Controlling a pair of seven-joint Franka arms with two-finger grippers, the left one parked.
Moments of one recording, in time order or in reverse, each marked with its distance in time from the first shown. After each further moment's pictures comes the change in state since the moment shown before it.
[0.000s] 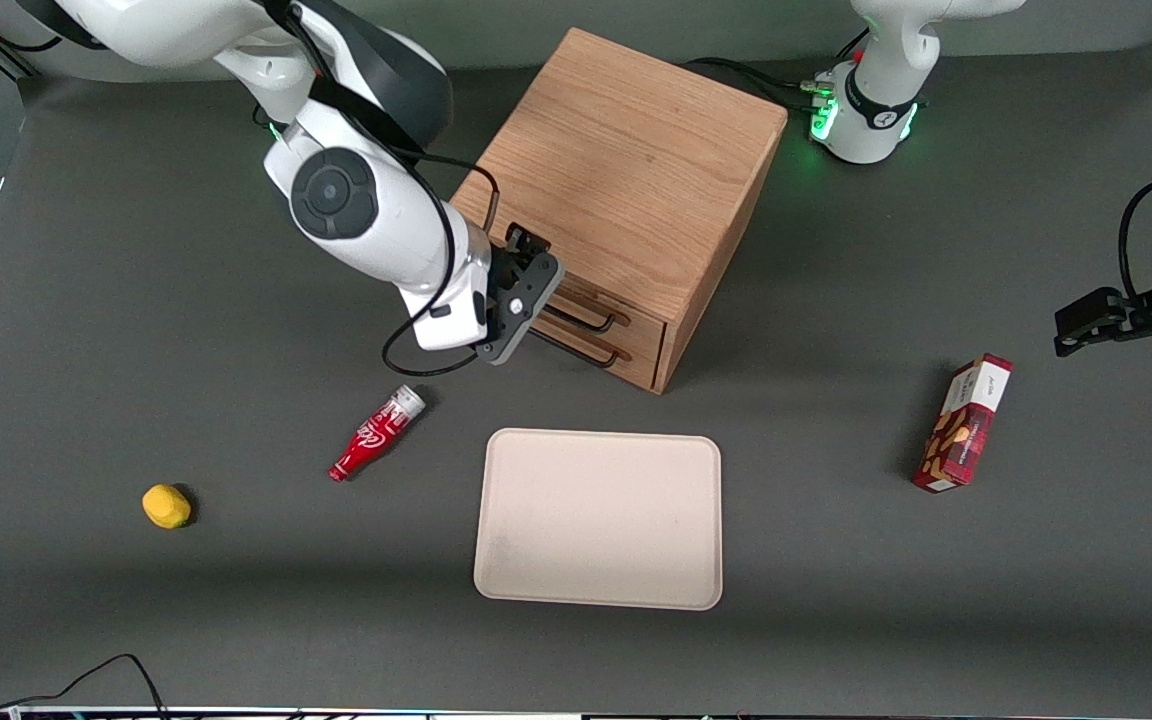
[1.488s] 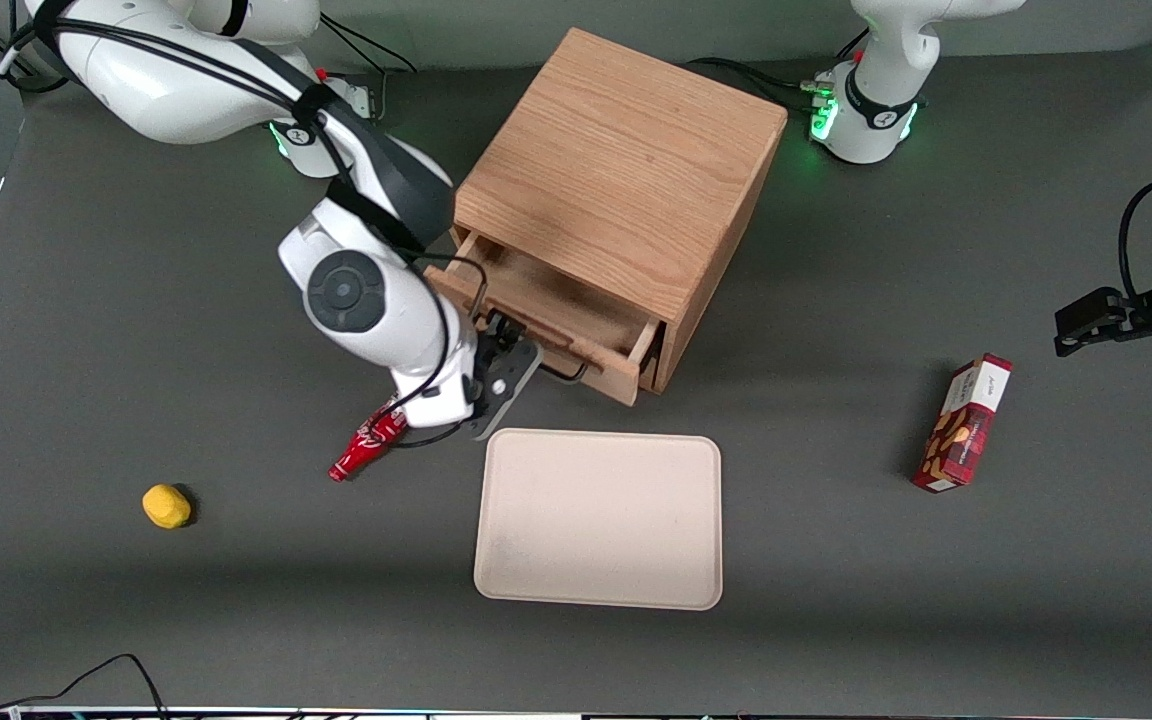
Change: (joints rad) arm 0.028 0.102 -0.136 0.041 -0.164 0.093 -0.068
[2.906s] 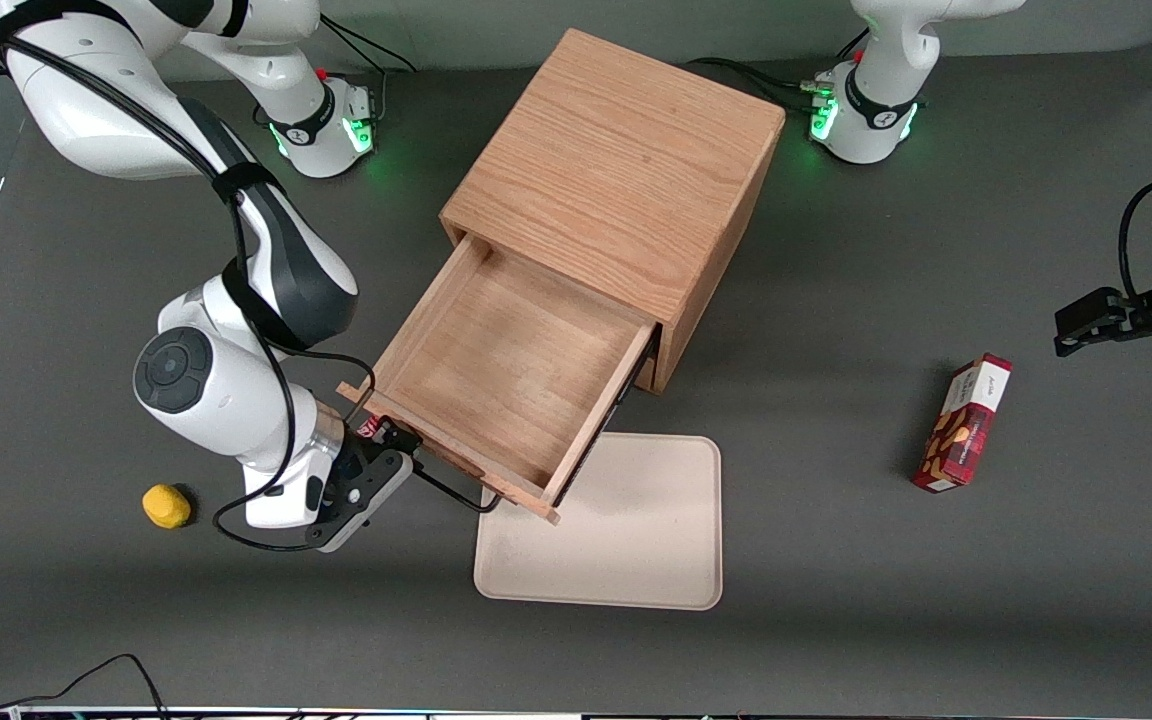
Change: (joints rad) arm 0.004 0.013 -0.247 0.093 0.062 0.161 -0.161
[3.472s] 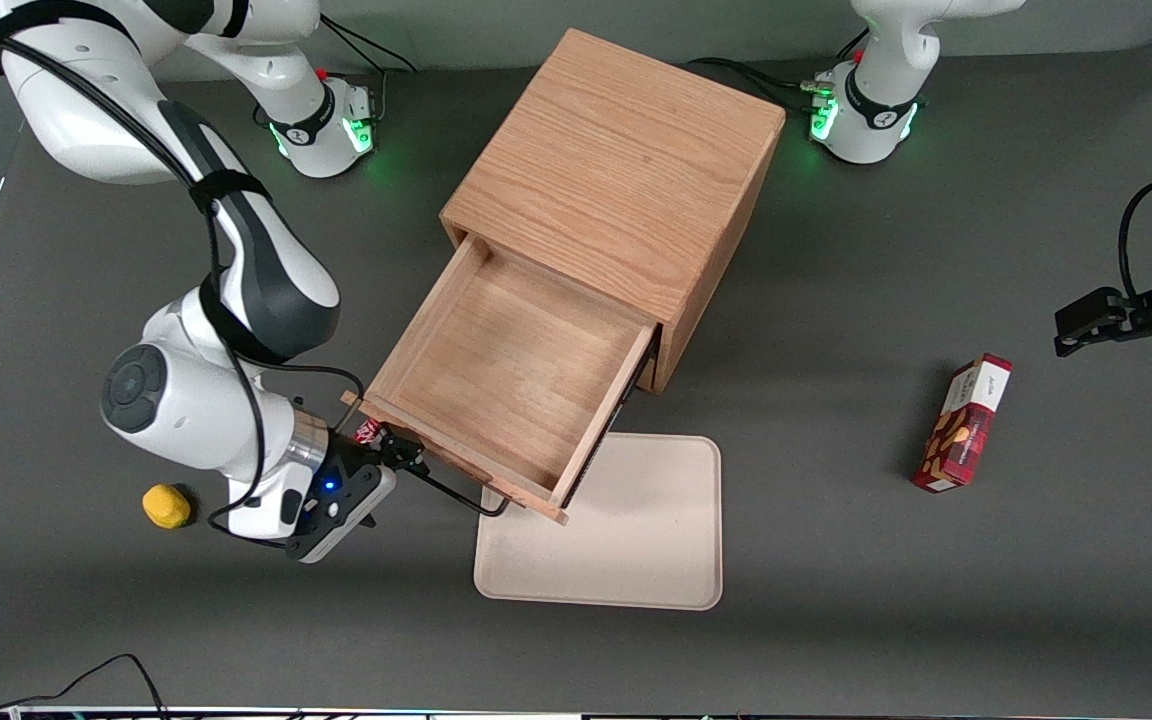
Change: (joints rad) arm 0.002 0.007 -0.032 0.039 0.188 0.010 -0.006
